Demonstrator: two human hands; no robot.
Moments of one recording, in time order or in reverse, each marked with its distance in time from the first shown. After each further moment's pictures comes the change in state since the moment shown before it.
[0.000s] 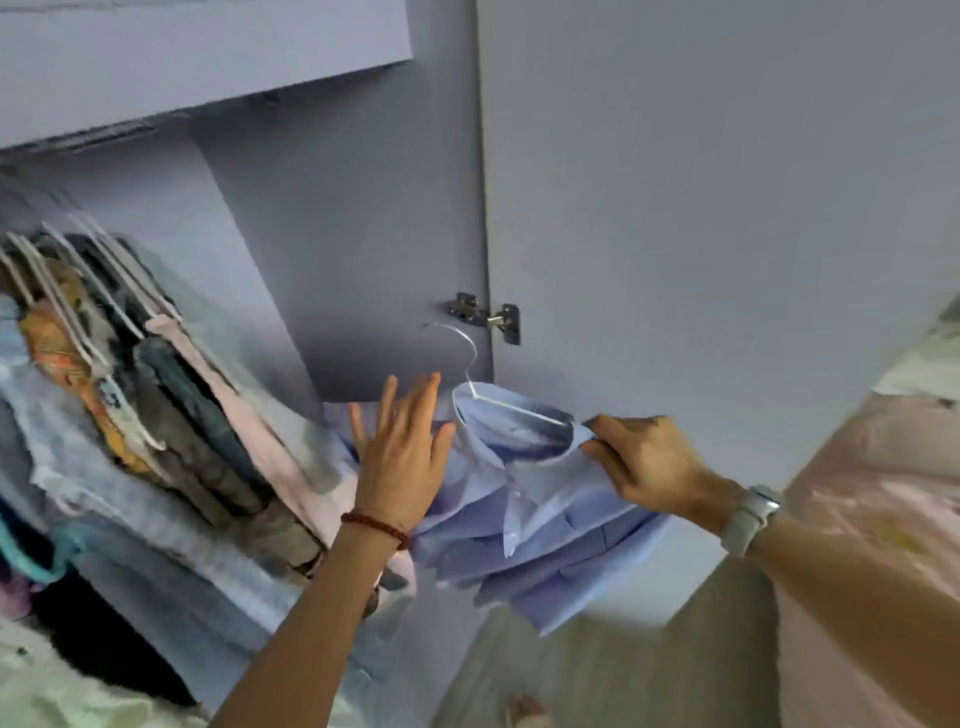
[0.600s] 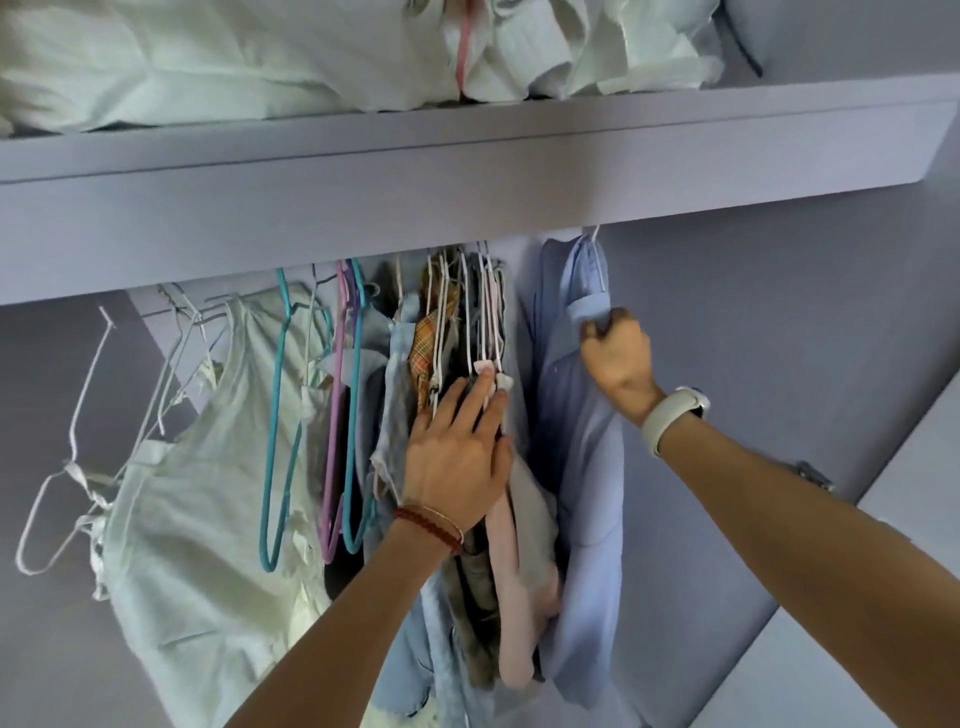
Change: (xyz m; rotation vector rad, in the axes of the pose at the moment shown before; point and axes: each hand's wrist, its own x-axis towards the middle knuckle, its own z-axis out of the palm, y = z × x) left_hand 0.012 -0.135 -0.086 0.521 0.060 -0.437; right_hand 0.344 -0.148 0.096 0.733 -0.086 0.279
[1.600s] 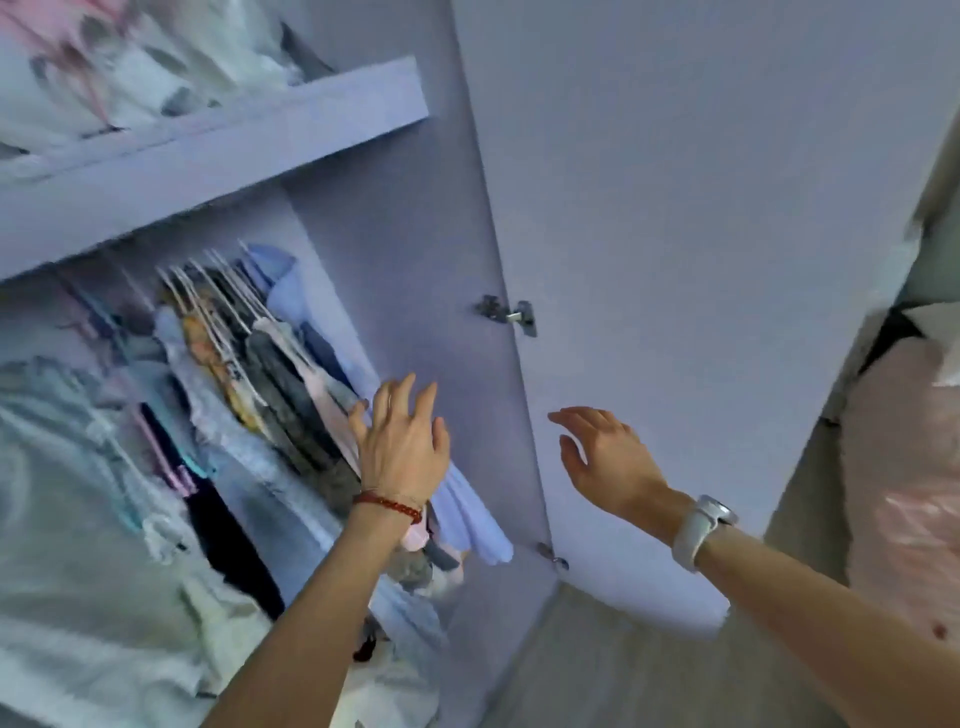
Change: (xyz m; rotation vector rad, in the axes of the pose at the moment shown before) left_hand -0.117 0.124 -0.071 -0.261 -0.083 0.331; right_hand -0.364 0.094 -0.147 -0.466 0.102 0.124
